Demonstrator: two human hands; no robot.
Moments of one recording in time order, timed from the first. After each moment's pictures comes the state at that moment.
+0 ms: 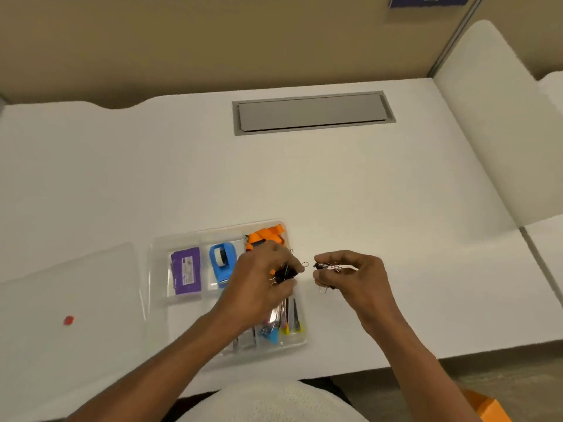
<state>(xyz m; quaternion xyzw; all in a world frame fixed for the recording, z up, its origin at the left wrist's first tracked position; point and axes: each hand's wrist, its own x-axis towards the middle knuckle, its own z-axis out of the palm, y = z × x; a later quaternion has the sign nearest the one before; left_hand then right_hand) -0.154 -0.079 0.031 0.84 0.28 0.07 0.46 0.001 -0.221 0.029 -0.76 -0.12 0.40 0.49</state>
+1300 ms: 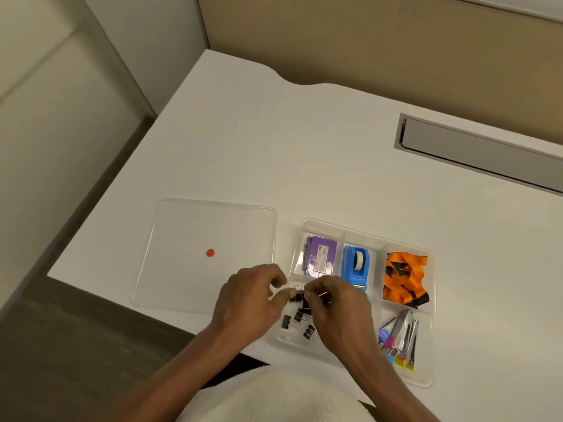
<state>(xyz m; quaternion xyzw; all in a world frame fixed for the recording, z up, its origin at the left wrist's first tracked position) -0.394 -0.018 0.011 0.76 0.56 0.08 0.32 -0.228 -0.081 0.026 -0.79 -0.48 0.33 0.17</state>
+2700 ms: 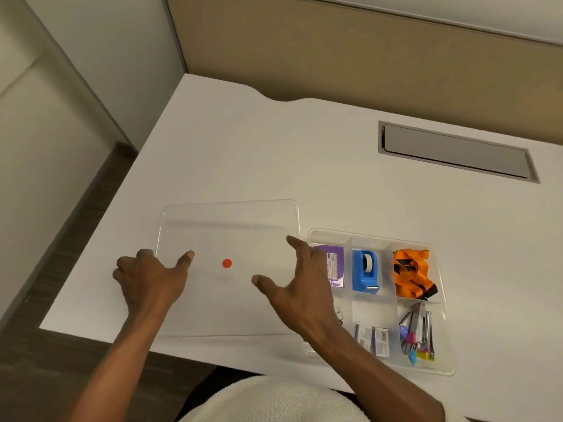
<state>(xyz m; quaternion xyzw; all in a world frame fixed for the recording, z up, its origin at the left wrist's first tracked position) -0.540 0.104 -0.008 0.53 0.81 0.05 0.23 -0.321 -0.014 0.037 -0.80 -0.41 0.34 0.29</state>
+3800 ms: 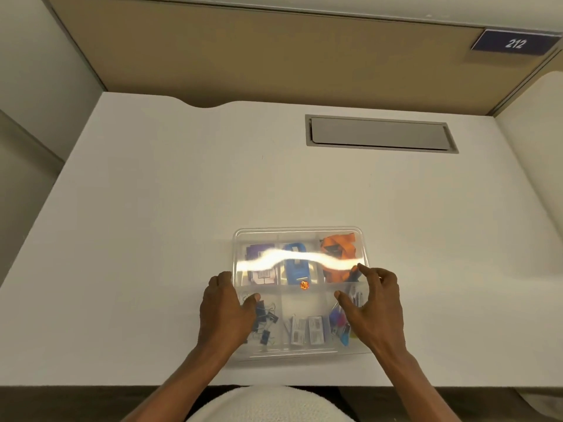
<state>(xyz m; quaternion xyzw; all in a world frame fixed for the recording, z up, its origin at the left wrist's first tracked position) -0.336 -0.025 -0.012 0.70 0.62 0.04 0.36 -0.112 -0.170 -0.016 -0.91 -0.29 0.19 0.23</state>
